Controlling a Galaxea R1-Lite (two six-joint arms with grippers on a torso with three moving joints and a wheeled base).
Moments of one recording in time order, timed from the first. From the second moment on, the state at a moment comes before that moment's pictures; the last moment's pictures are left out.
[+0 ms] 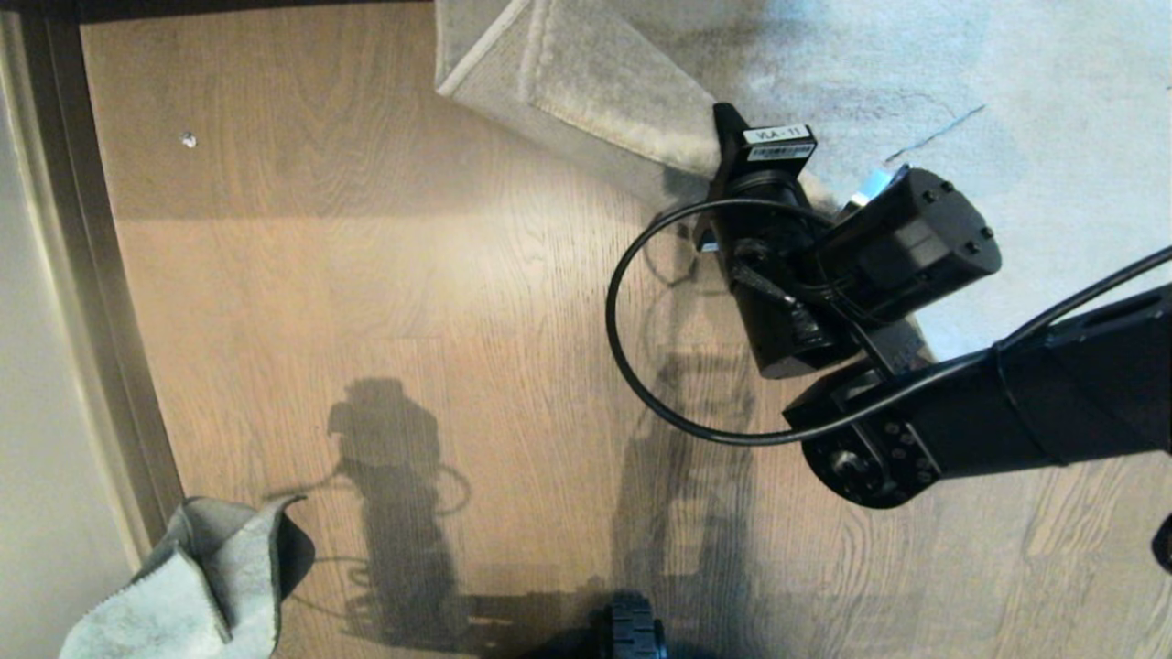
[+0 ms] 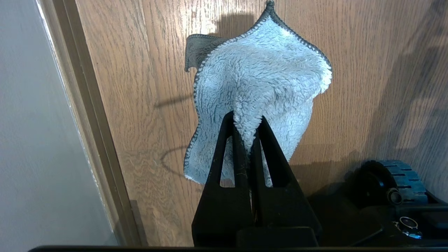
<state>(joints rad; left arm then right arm) -0.01 0.00 0.00 -0.01 -0.02 0.01 0.74 2.02 -1.22 -1.52 -0.44 1.18</state>
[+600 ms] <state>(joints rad) -0.01 0.00 0.00 -0.01 -0.02 0.01 0.74 1.97 -1.21 -1.52 -0.44 1.26</state>
